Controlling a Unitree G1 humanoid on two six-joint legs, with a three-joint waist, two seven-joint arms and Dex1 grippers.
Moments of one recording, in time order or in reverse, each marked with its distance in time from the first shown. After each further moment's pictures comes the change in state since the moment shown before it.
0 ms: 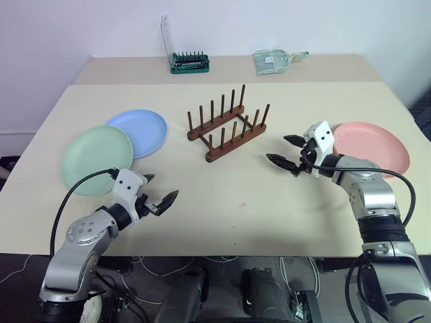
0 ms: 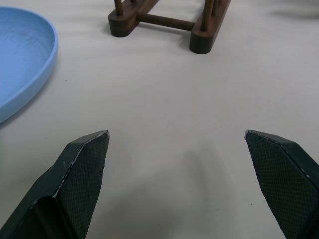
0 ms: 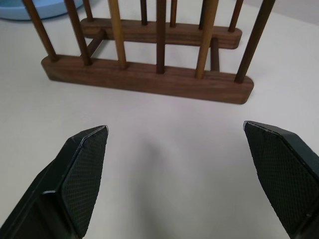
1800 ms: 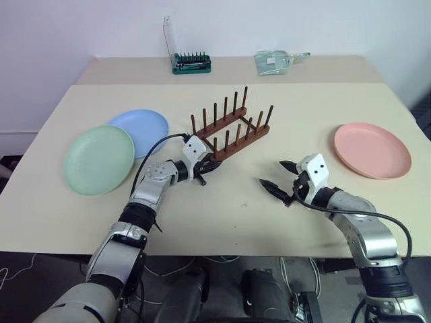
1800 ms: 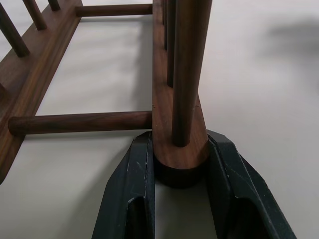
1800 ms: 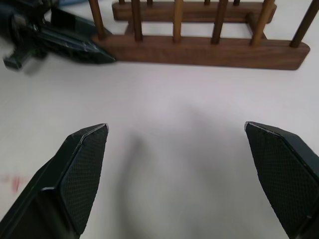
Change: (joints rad) left arm -0.727 -0.257 -0.290 1.043 0.251 -0.482 -0.269; right arm 0.386 0.014 -0.001 -0.472 0.044 0.116 -0.182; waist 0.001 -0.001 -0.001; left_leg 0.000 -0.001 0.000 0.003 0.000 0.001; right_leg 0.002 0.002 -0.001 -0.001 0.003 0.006
